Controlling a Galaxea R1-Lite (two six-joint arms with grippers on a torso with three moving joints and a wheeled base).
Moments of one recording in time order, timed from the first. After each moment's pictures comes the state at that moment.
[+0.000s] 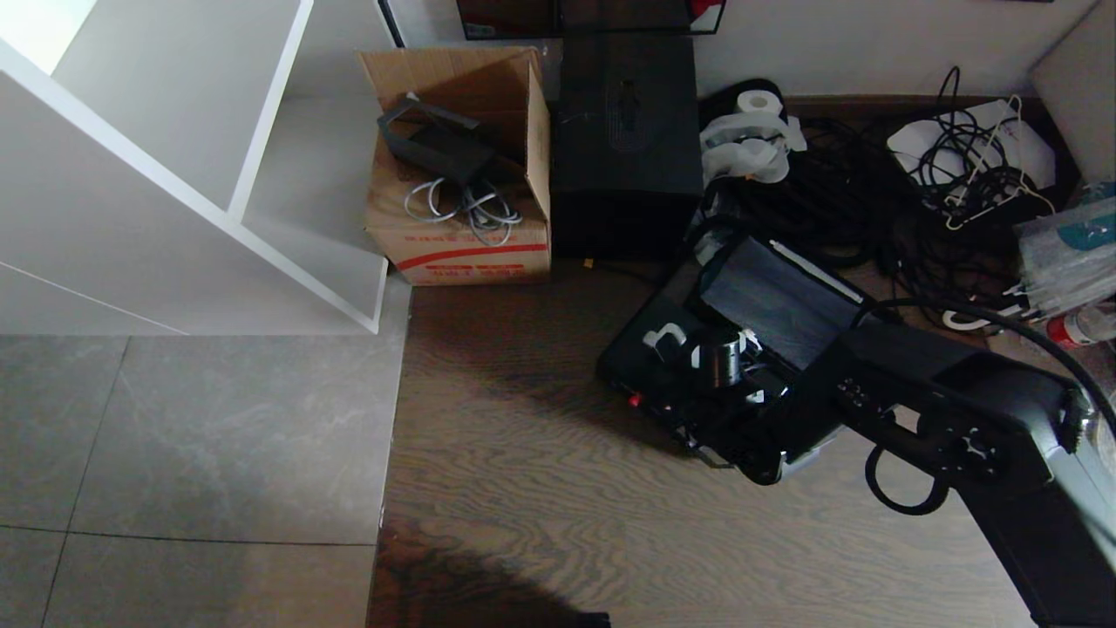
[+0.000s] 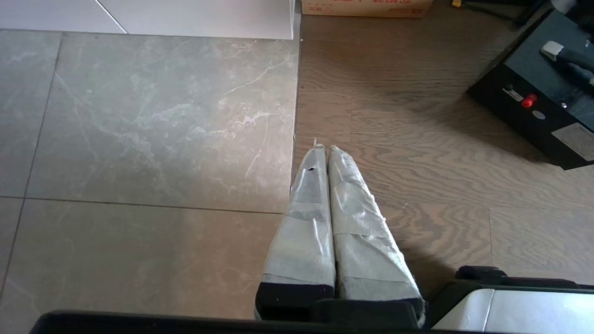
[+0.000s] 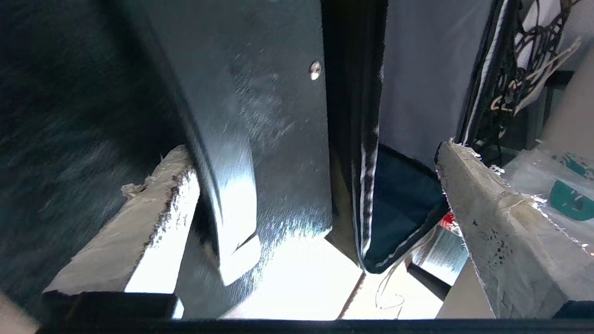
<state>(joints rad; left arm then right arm) 0.00 0.00 0.00 0.00 0.00 0.00 0.43 2.51 -1.32 -0.97 -0.85 -0.83</state>
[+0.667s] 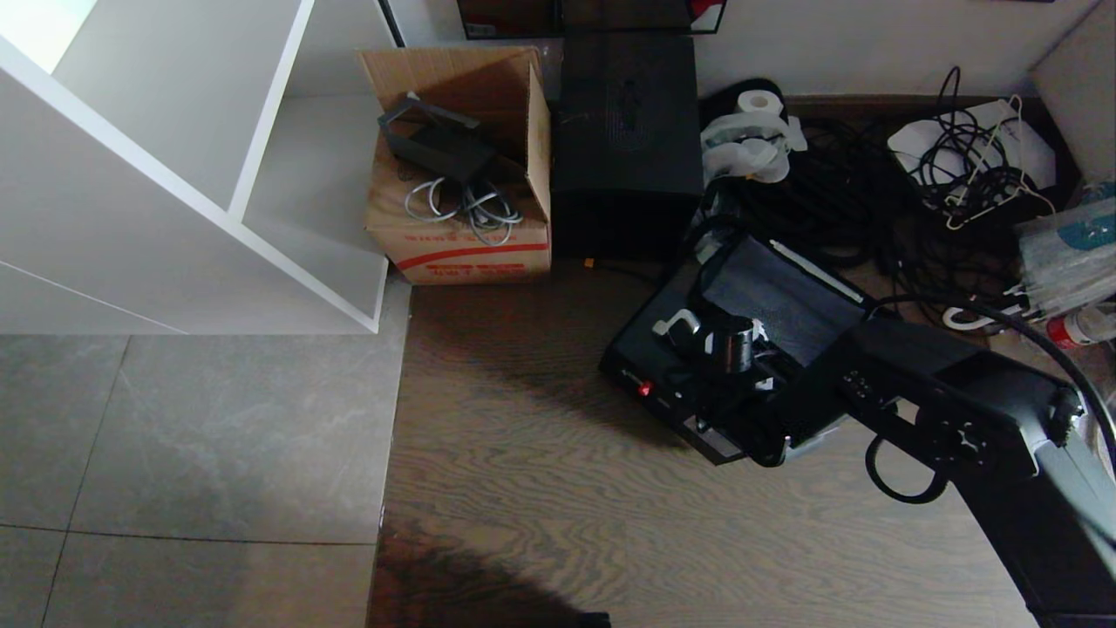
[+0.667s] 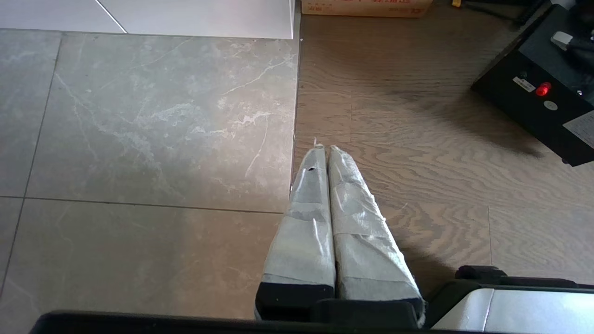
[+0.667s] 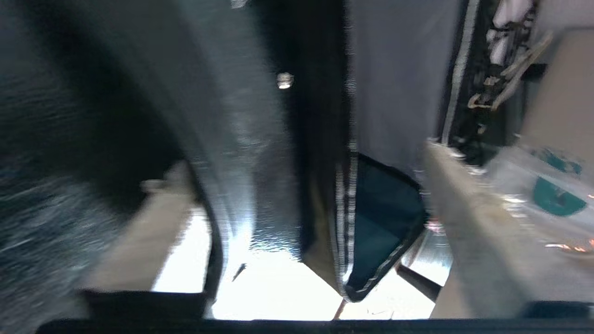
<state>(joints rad) 0.00 0.00 0.00 0.00 0.00 0.00 0.36 2.54 -1.40 -0.97 -0.85 -0.88</state>
